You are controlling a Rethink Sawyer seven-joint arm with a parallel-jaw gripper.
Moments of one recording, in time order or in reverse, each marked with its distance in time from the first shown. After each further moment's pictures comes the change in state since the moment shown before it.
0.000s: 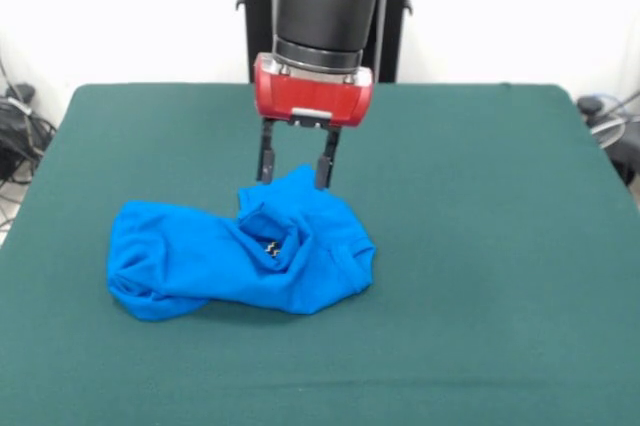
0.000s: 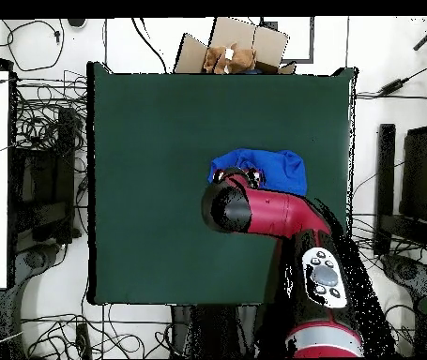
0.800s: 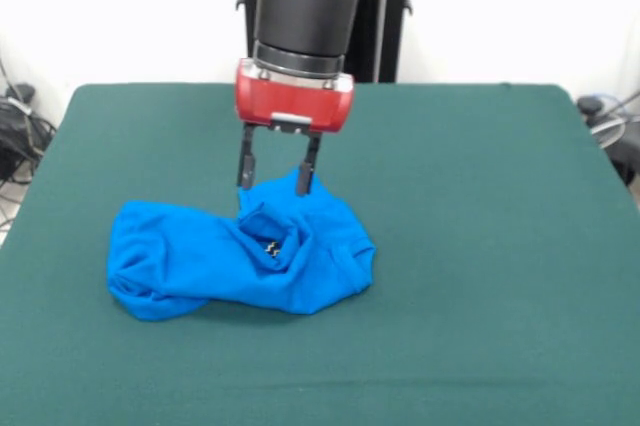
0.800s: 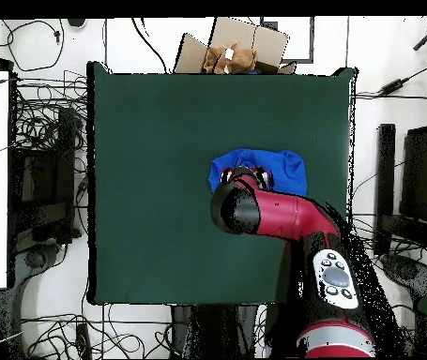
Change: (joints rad) arm -0.042 0.009 0.003 0.000 -0.012 -0.034 0.000
